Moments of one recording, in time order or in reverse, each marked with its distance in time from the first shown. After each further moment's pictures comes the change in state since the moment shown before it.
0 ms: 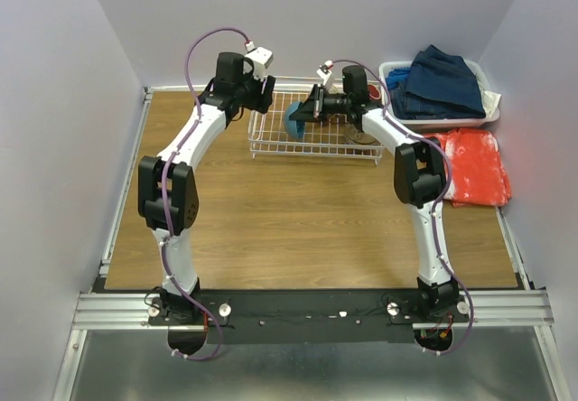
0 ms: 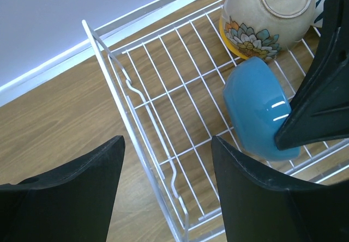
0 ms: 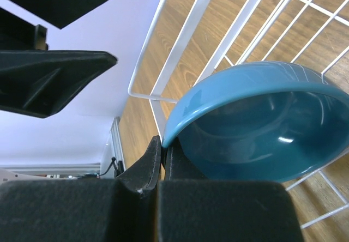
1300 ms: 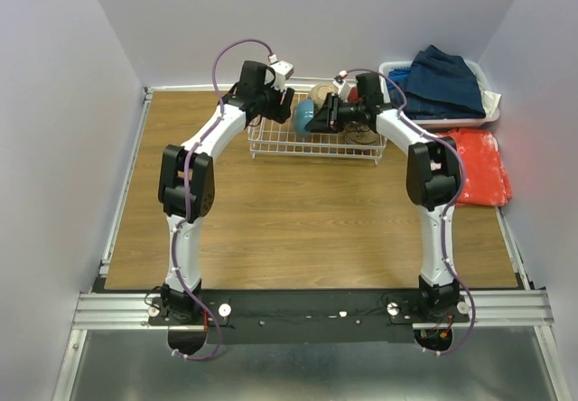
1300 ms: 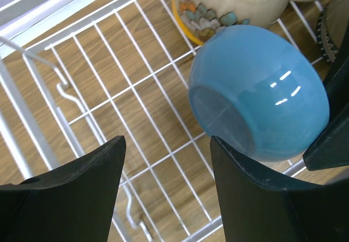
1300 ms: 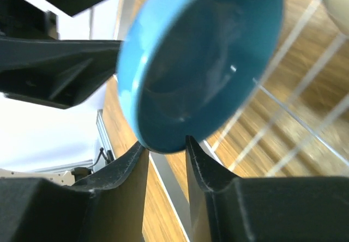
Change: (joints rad) left arm -0.068 0.182 0.109 -0.043 0.042 -0.028; right arm -0.064 -0.103 -0.142 -0.201 0.046 -0.142
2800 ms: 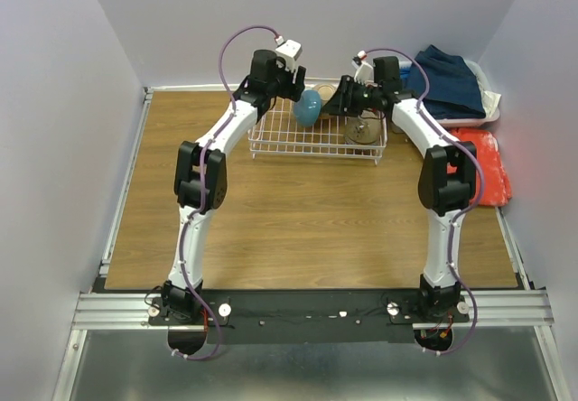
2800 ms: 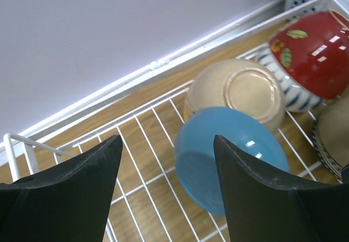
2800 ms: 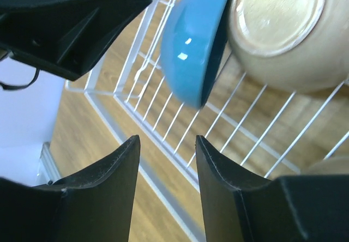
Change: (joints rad) left arm -0.032 0.167 0.225 0.231 -0.052 -0.067; right arm -0.055 -0.136 0.025 -0.144 0.215 -0.183
